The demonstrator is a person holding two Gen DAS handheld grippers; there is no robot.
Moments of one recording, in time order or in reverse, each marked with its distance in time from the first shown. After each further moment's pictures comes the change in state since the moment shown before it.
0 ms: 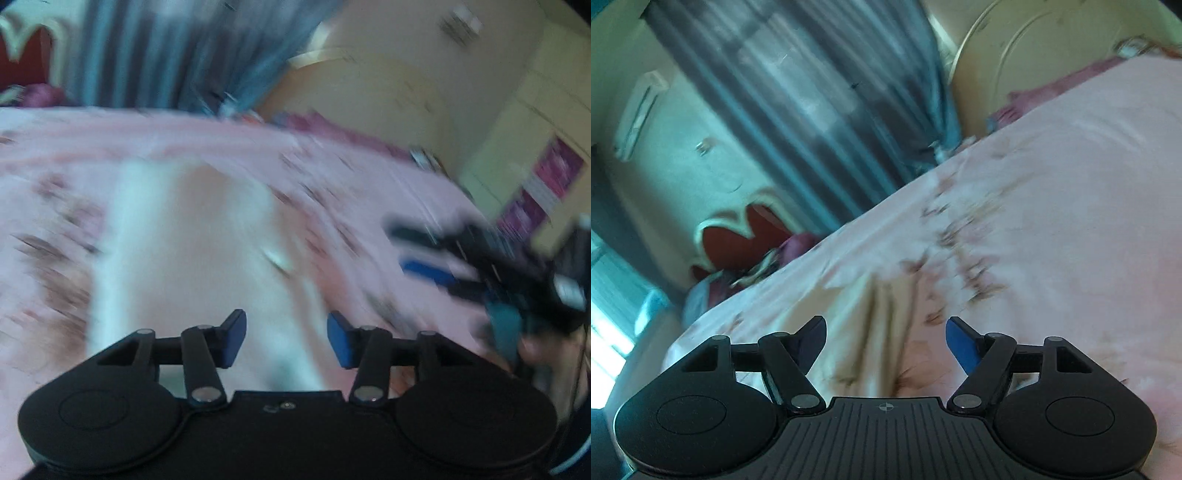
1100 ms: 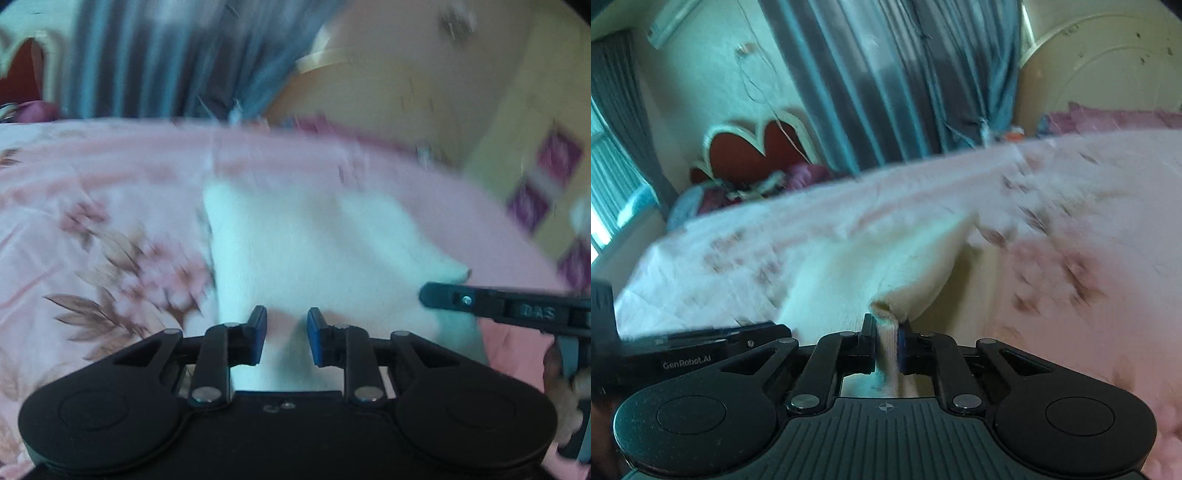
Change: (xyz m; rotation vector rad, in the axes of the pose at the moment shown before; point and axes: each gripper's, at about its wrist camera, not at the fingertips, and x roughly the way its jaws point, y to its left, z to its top) left arm 0.054 0.087 0.031 0.121 0.052 -0.034; right arm 0.078 0.064 -0.043 -0.258 0.188 -0.188
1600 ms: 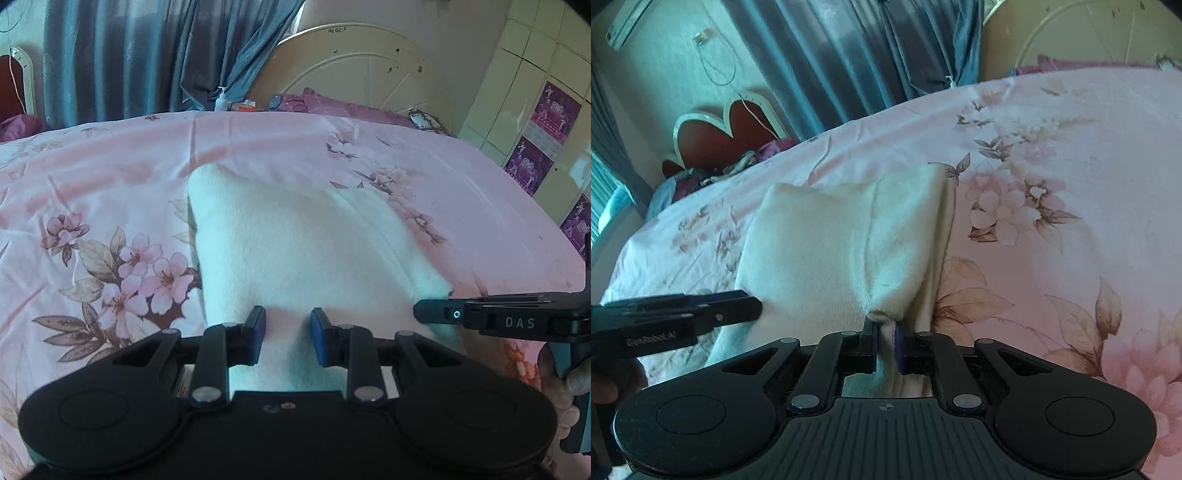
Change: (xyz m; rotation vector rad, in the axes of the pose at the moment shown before) left arm 0.012 -0.012 0.014 0.072 0.054 0.006; right arm 0.003 -0.021 -0.004 0.077 0.033 0.009
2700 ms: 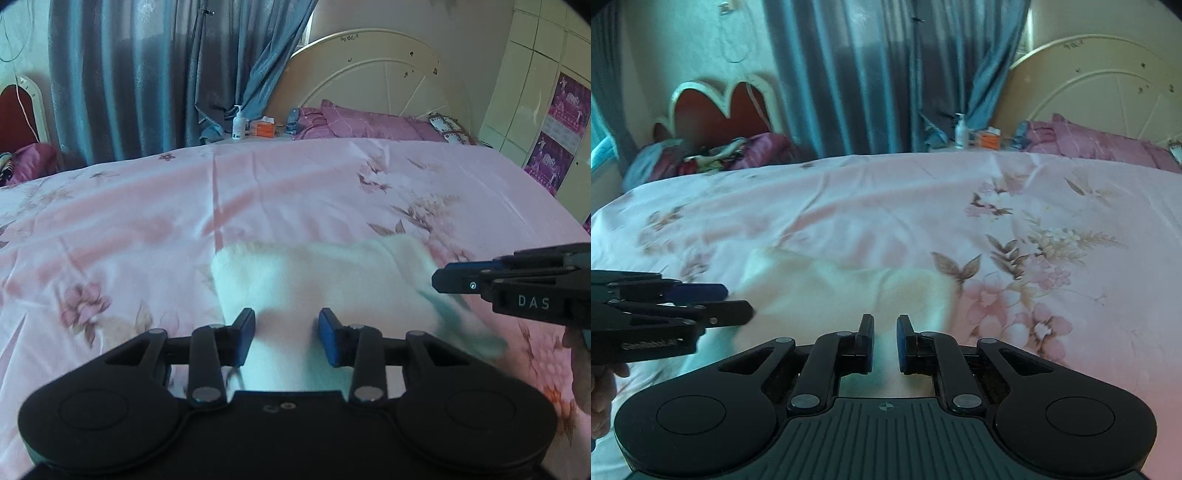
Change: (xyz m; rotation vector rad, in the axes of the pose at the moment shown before) left arm 0.017 0.010 0.042 0.045 -0.035 0.103; right arm 0.033 0.033 0.058 -0.248 -0.042 -0.119
